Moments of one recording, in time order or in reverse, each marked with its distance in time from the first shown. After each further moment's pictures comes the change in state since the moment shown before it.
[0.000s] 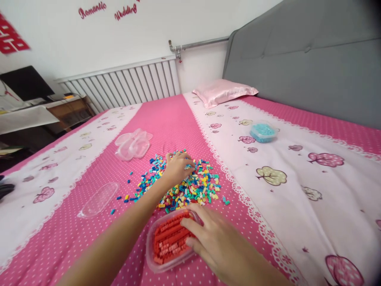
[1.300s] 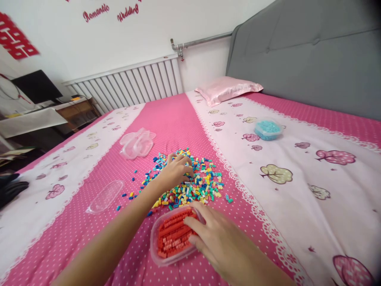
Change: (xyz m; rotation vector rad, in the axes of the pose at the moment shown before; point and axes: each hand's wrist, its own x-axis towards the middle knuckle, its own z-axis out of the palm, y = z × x) left_hand -0.027 -0.012 -0.007 0.052 0.012 0.256; right_hand -0.004 0.002 0.007 0.035 -0.012 0.014
